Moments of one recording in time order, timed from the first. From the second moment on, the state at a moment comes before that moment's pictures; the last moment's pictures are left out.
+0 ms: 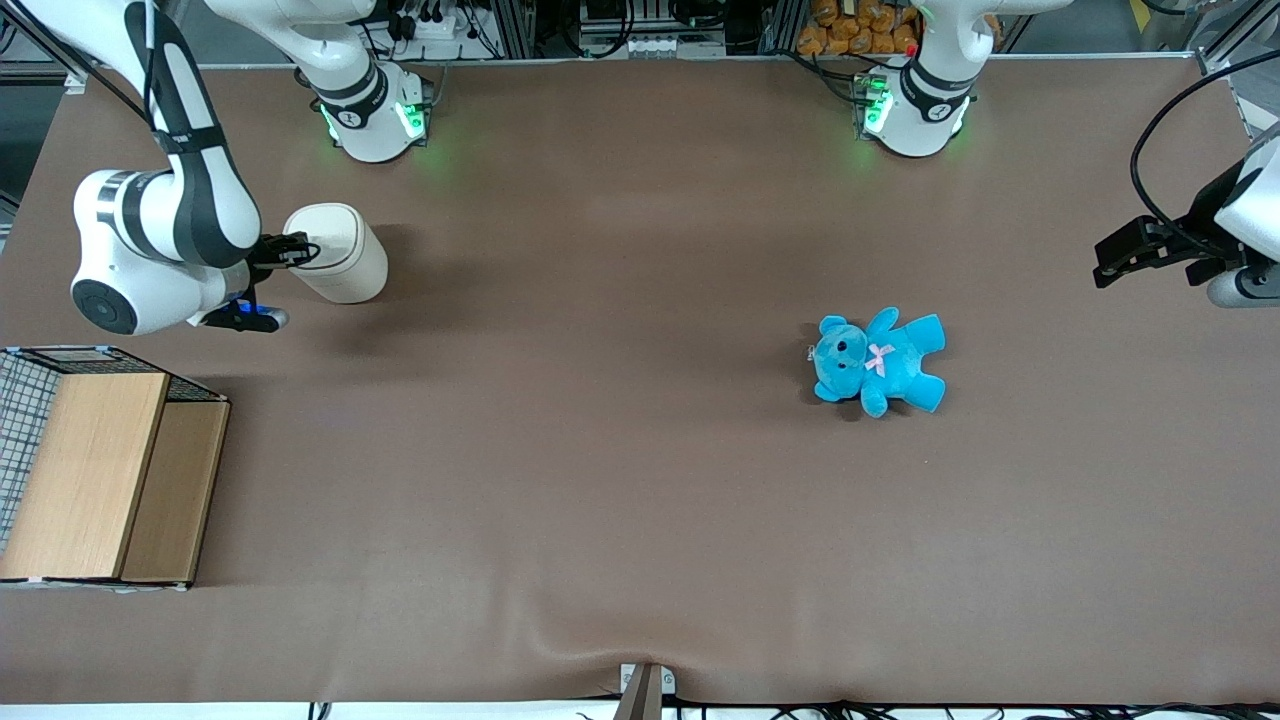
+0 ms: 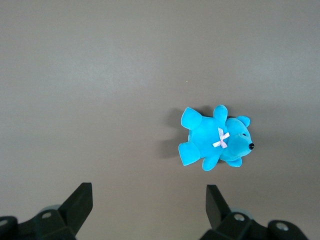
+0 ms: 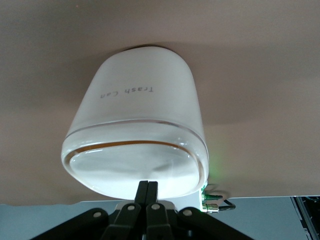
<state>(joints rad) -0.01 0.15 -0.09 -2.21 0.06 1.62 -0.01</state>
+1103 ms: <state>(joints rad) -0.04 0.18 -0.09 -2.22 0.06 1.63 -0.01</state>
